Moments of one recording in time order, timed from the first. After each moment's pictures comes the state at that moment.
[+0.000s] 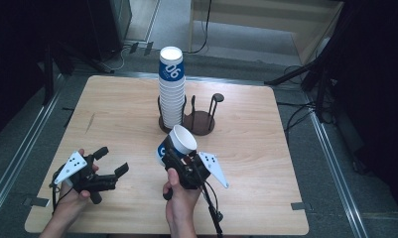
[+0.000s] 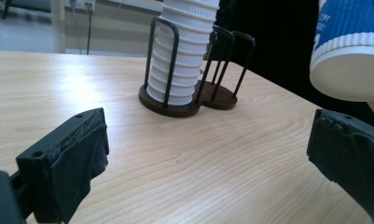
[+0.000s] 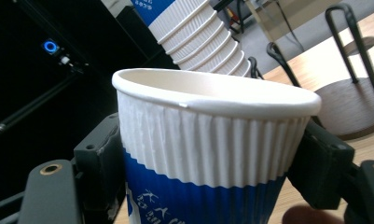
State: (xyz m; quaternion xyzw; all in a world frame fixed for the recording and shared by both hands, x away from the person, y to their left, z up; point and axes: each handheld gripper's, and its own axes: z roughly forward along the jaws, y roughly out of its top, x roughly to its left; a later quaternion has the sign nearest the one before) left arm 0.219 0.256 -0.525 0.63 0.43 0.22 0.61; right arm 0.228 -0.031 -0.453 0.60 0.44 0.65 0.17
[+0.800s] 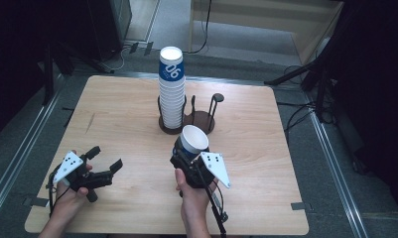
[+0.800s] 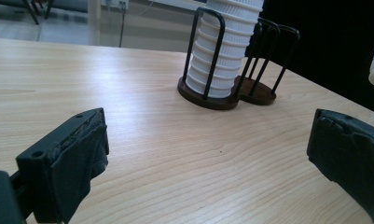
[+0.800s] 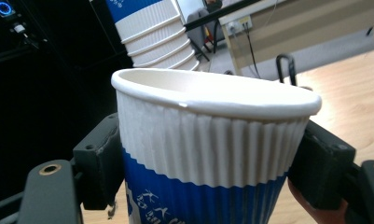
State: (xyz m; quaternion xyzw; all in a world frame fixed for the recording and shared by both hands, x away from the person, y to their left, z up) left arm 0.225 0.271 -0.540 0.61 0.47 0.25 0.58; right arm 0.234 -0.050 -0.458 0.57 0.49 0.60 0.29
